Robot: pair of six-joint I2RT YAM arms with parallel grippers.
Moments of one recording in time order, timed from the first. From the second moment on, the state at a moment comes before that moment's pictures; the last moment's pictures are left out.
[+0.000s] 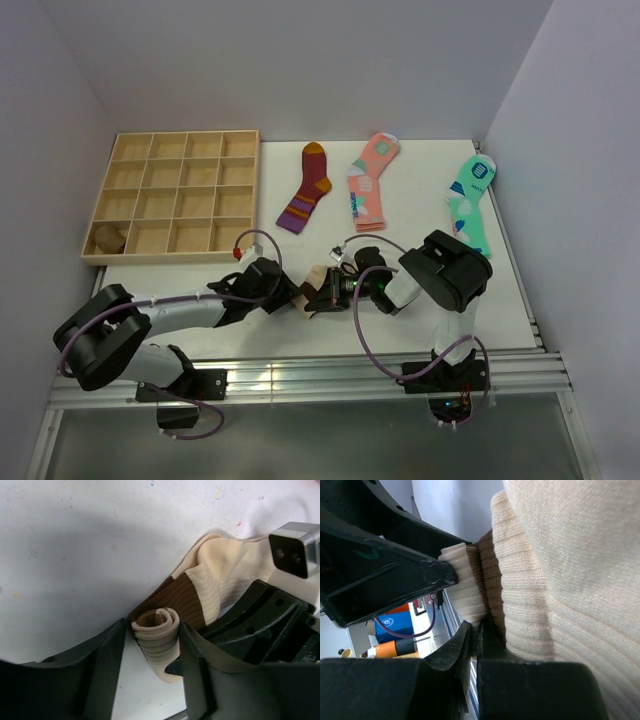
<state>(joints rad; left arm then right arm) -0.85 1.36 0.49 0.07 -0.16 -1.27 0.64 1.89 0.44 0.92 -0.78 1.02</state>
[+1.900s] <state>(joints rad) -0.85 1.46 0.68 -0.21 -0.23 -1.23 1.12 1.61 0.73 0.10 0.20 0.49</state>
